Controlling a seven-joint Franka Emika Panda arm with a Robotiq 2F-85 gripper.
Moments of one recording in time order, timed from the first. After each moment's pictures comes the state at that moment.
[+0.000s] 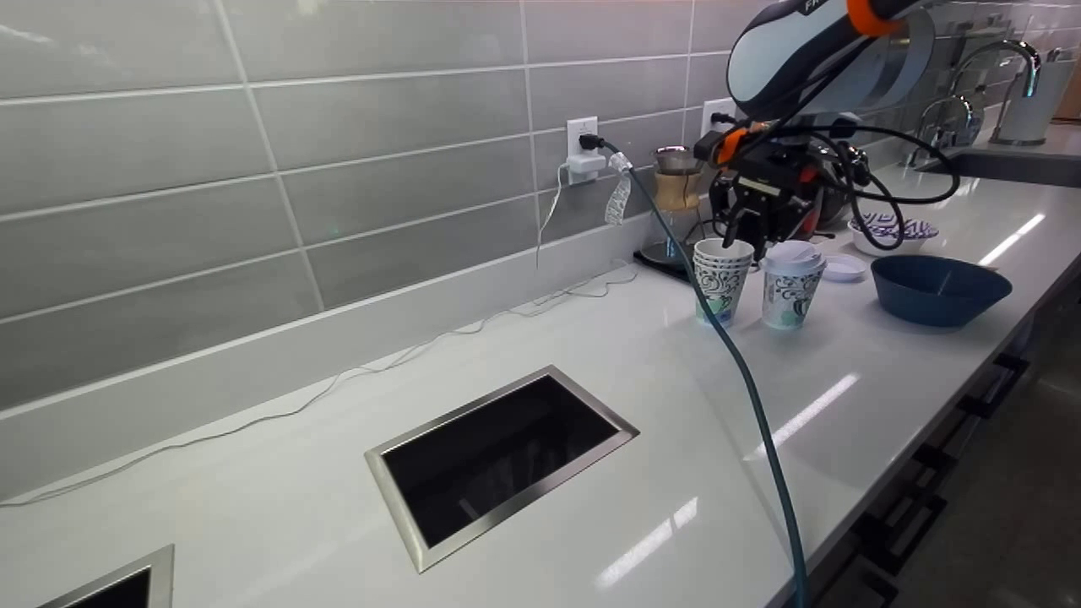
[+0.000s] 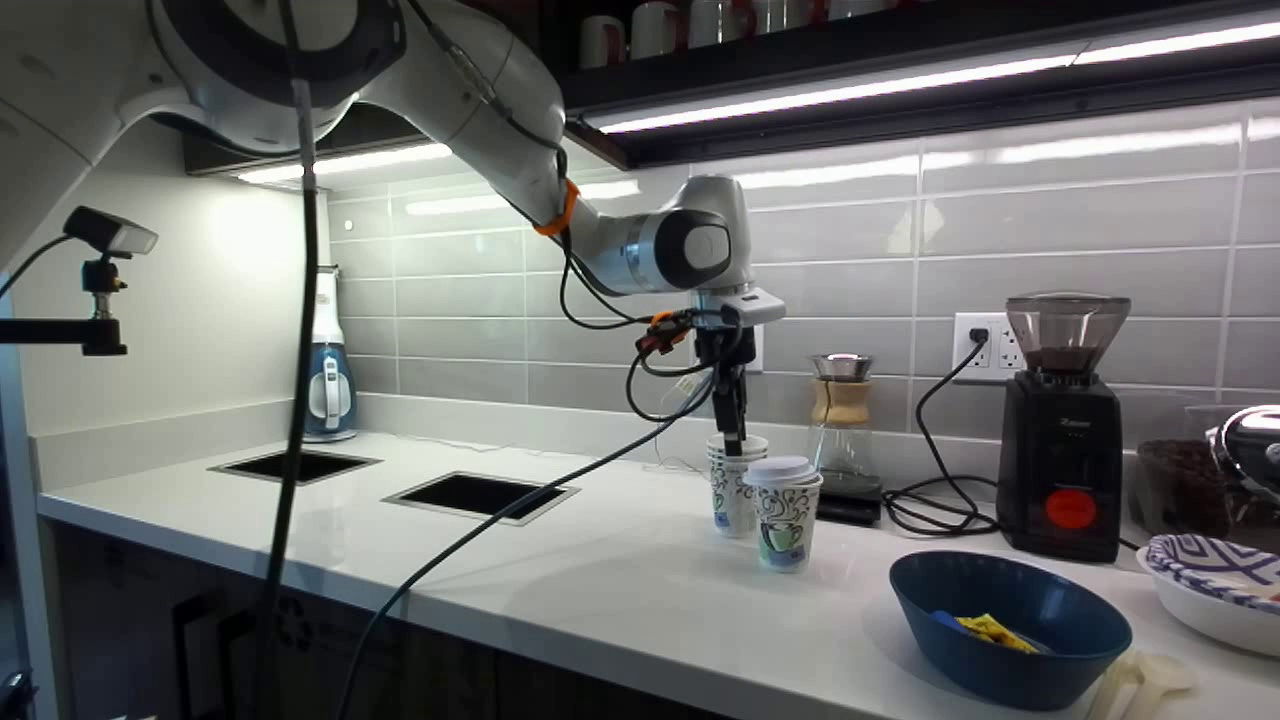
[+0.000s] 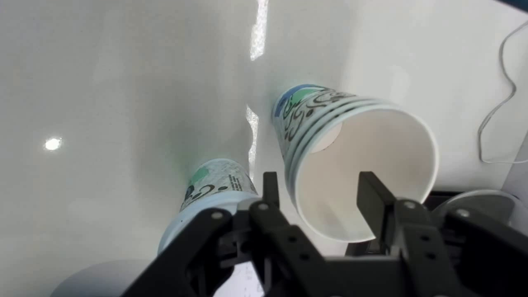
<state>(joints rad) 0.21 0.54 -0.04 -1.49 0.01 2.24 1.03</state>
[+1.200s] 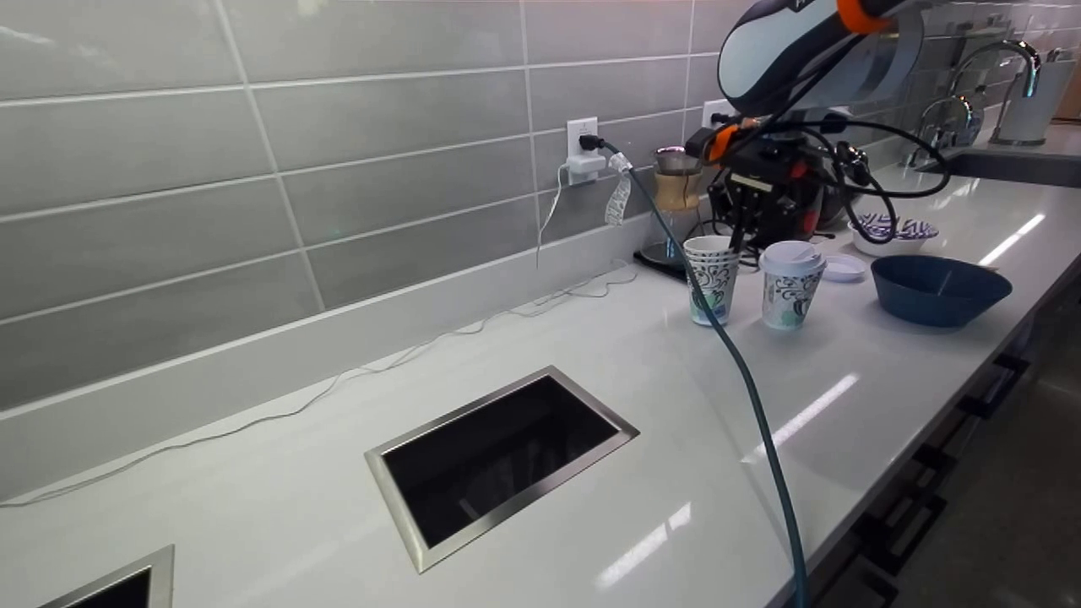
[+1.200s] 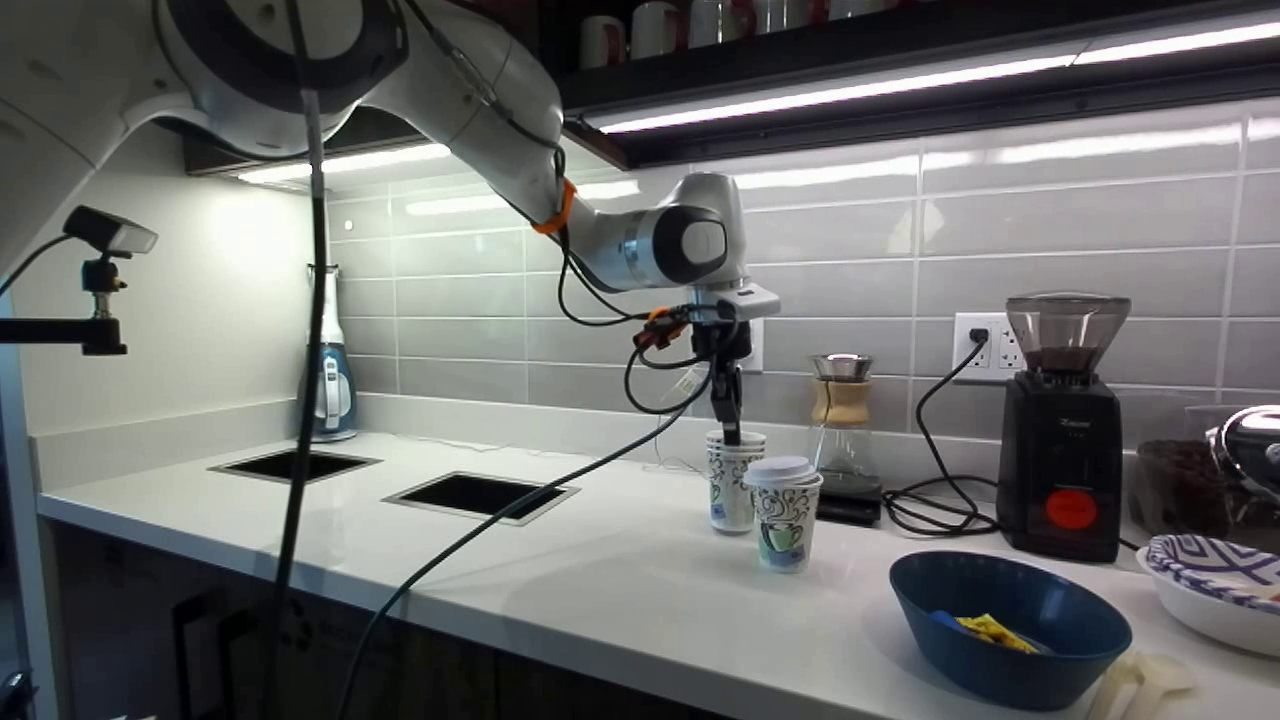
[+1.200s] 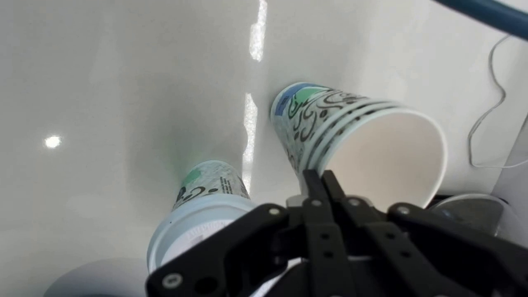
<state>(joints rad) 0.22 0.55 -0.04 -1.46 0.00 2.22 1.04</state>
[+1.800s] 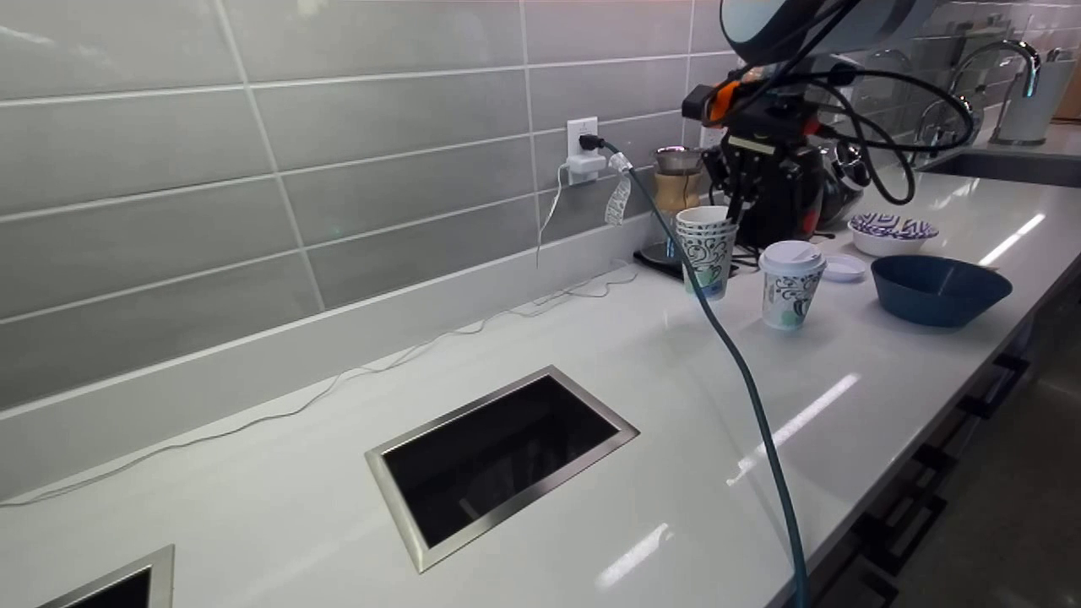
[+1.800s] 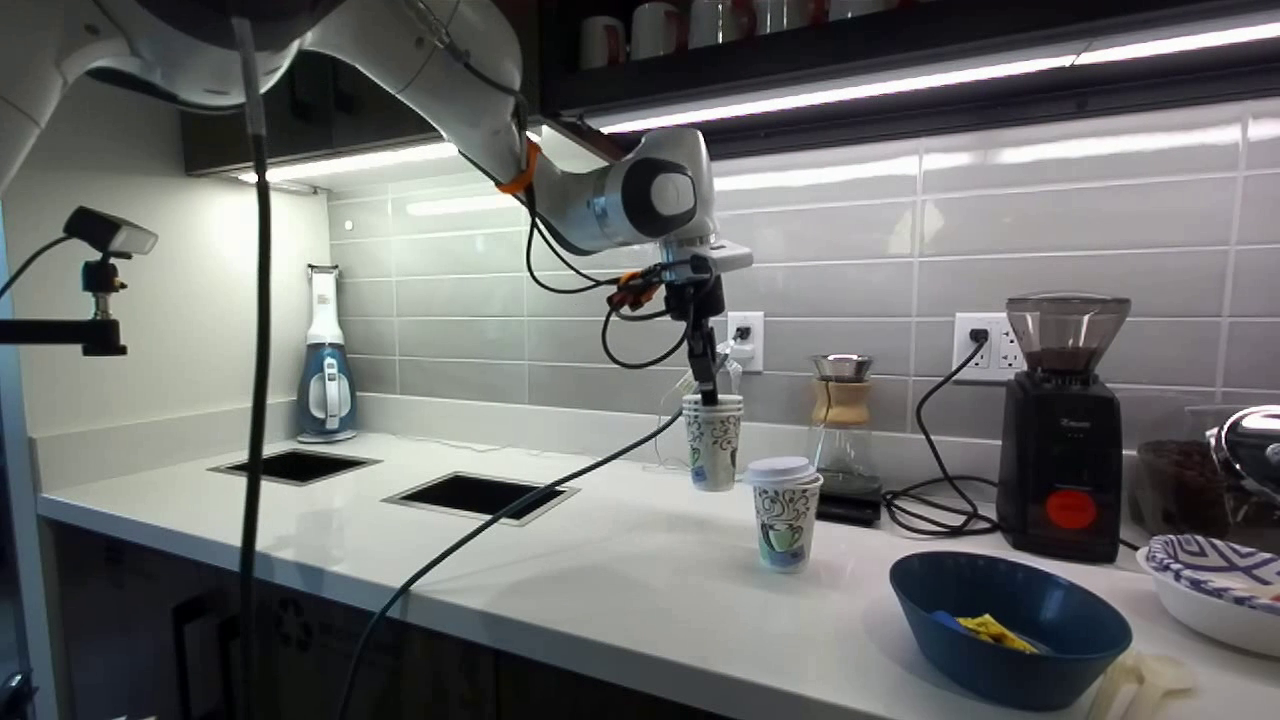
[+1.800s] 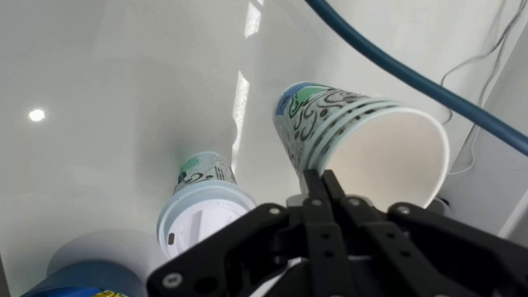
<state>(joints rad) 0.24 0.41 -0.02 -1.54 -0.04 2.20 1.02</state>
